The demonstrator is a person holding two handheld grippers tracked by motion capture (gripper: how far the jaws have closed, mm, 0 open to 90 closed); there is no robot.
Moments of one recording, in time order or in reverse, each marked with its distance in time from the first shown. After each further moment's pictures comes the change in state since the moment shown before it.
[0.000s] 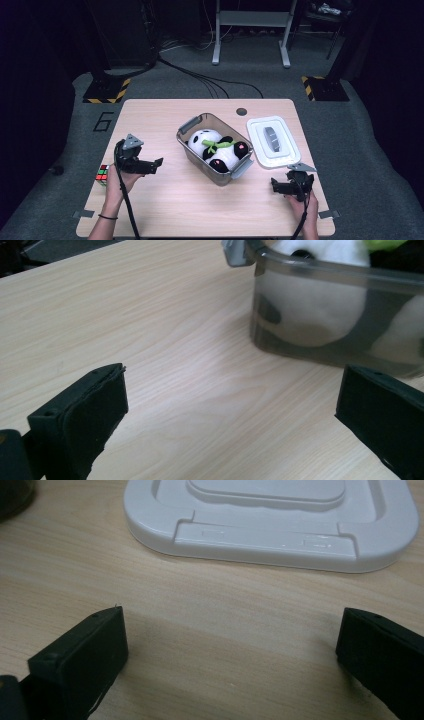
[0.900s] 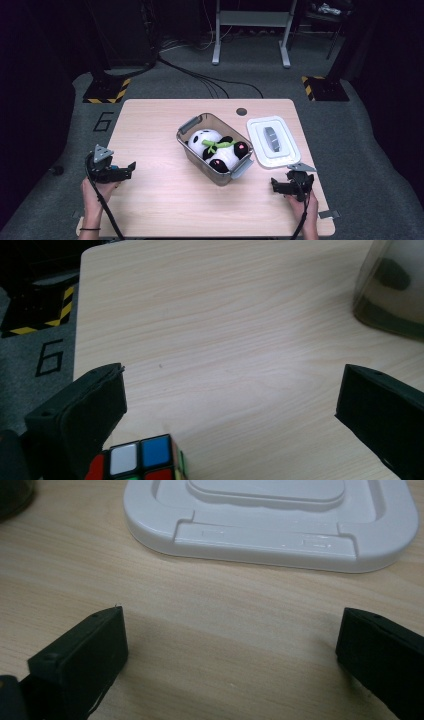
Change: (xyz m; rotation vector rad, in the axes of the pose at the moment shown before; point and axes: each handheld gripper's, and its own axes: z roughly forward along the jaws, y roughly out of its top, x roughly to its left) left arm 0.054 -0.060 -0.028 -0.045 0.207 -0.126; right arm 0.000 0.000 0.000 0.001 -0.001 0.000
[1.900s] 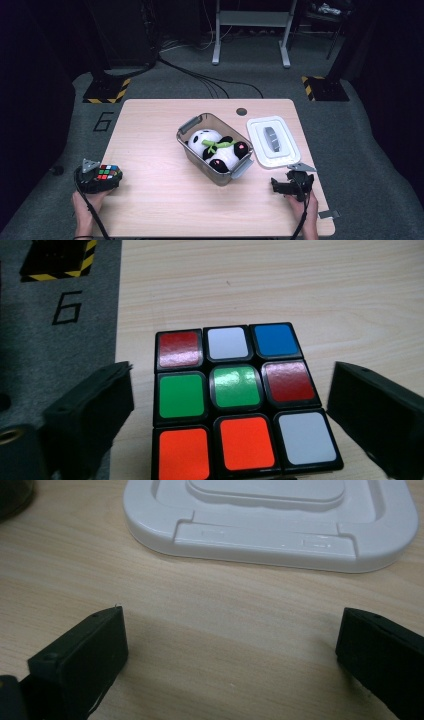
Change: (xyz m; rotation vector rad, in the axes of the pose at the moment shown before) left arm 0.041 -0.061 0.021 0.065 0.052 -0.117; right arm 0.000 0.000 0.000 0.002 -0.001 0.000
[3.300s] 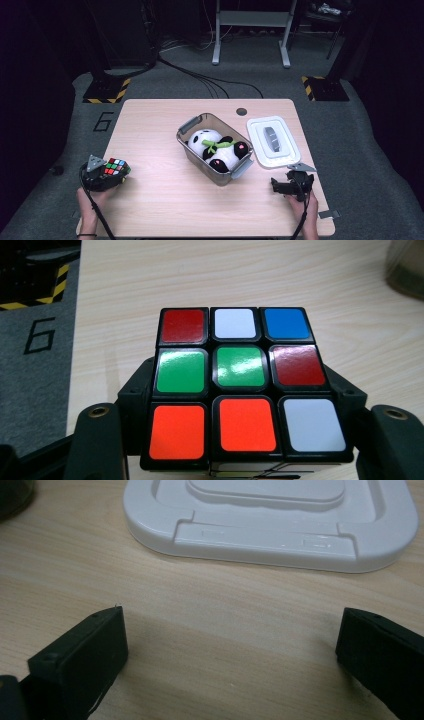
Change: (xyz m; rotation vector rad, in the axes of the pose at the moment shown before) left arm -0.028 0.022 -0.012 -0.055 -0.089 0.068; right arm 0.000 0.000 0.000 -0.001 0.001 0.000
